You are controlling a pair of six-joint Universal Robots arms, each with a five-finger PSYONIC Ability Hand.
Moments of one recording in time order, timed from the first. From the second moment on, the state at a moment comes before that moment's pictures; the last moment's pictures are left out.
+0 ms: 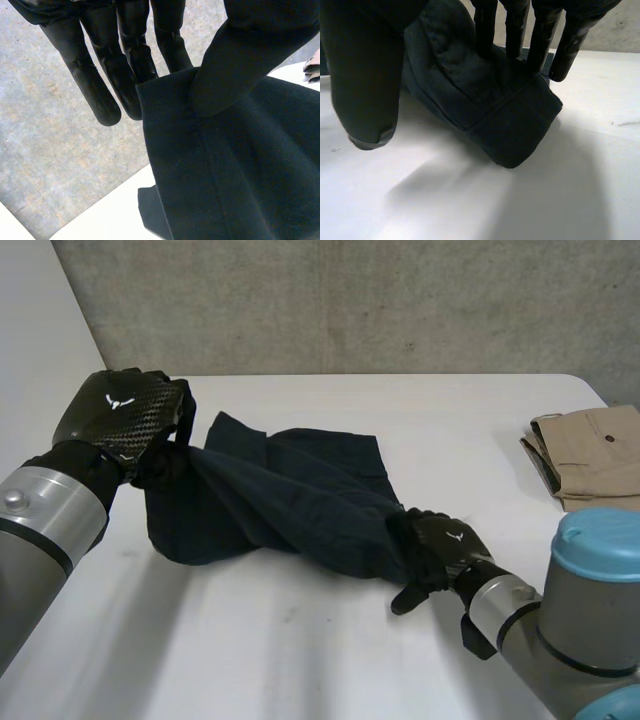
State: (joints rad) left arm 4.31 -1.48 -1.74 3.21 -1.51 3.40; right arm 2.01 -1.18 1.86 -0.30 1.37 3.30; left_hand 1.14 1.20 1.19 1.20 0.97; right_hand 0.27 0.30 0.29 0.30 0.11
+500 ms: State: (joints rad) left arm 4.32 -1.45 -1.73 3.20 -1.51 3.37; right arm 2.01 -1.23 1.66 -0.36 1.45 3.09; left_hand 1.14 1.20 1.19 1.20 0.97; right_hand 0.98 1.18 1.17 1.19 0.99
